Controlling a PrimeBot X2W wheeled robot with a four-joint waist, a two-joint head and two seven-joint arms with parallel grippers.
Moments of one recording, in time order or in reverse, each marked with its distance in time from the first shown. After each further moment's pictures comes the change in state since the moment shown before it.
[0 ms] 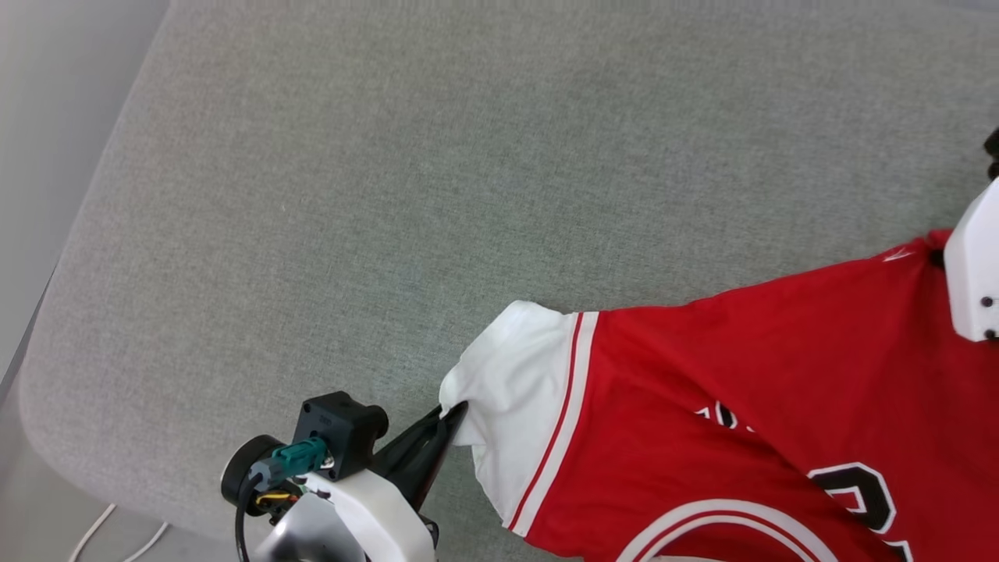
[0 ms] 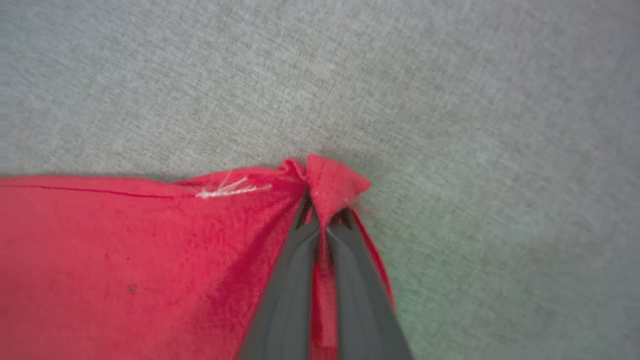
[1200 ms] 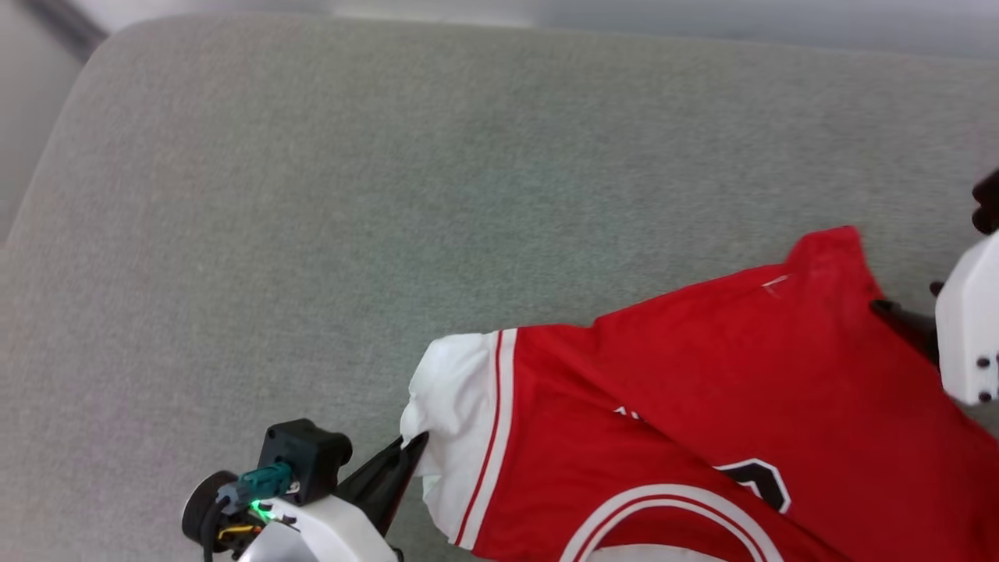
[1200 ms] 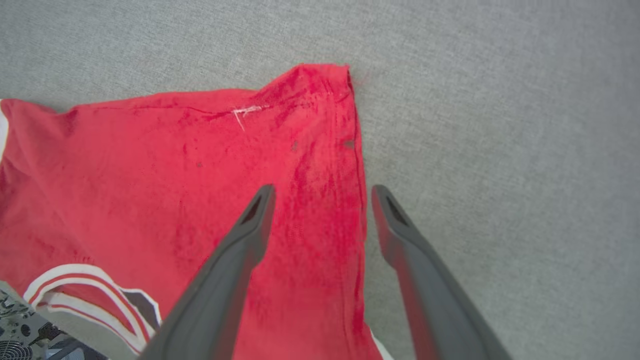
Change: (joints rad) left arm 0.106 0.064 0.058 -0.050 -0.016 0.036 0.040; right arm 0.231 0.109 -0.188 -0.415 0.063 0.000 0.157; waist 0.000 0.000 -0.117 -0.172
